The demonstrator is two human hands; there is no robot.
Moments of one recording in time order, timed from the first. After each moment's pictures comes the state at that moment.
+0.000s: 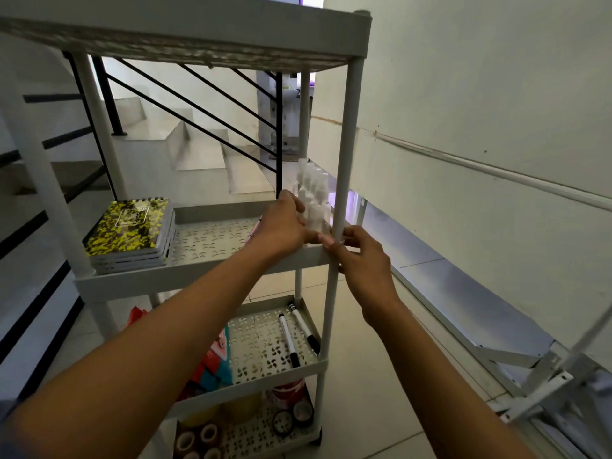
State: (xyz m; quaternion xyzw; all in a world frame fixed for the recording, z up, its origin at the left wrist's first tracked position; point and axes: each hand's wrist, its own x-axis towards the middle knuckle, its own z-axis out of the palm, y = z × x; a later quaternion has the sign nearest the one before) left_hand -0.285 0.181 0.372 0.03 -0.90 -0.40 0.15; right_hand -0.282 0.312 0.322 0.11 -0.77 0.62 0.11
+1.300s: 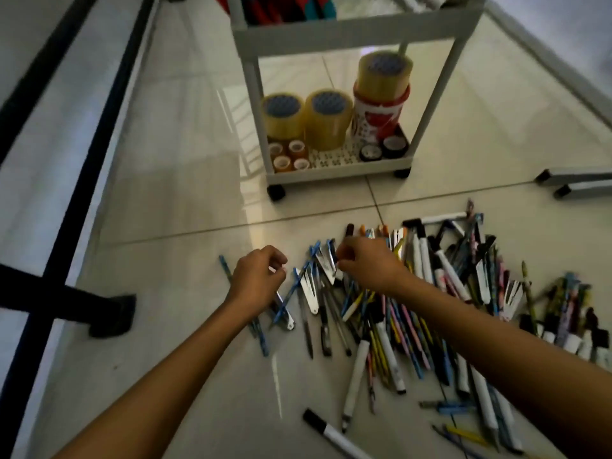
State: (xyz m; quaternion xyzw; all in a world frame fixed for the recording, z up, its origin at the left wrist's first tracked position) left_hand 0.053 0.093 -0.089 0.24 -0.91 -0.35 -0.04; right_hand -0.047 0.271 -0.063 0.23 -0.91 0.22 -0.25
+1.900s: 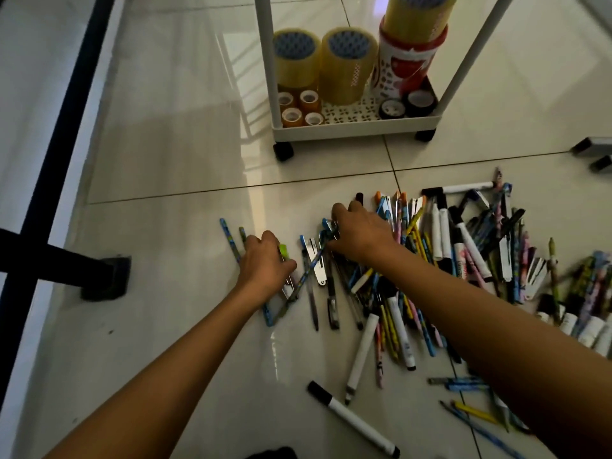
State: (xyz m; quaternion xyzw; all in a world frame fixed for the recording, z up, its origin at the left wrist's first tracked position) left_hand 0.069 0.103 -0.127 0.33 -0.88 -0.31 -0.13; right_hand -0.048 0.234 -0.122 0.28 -0.93 0.03 -0.22
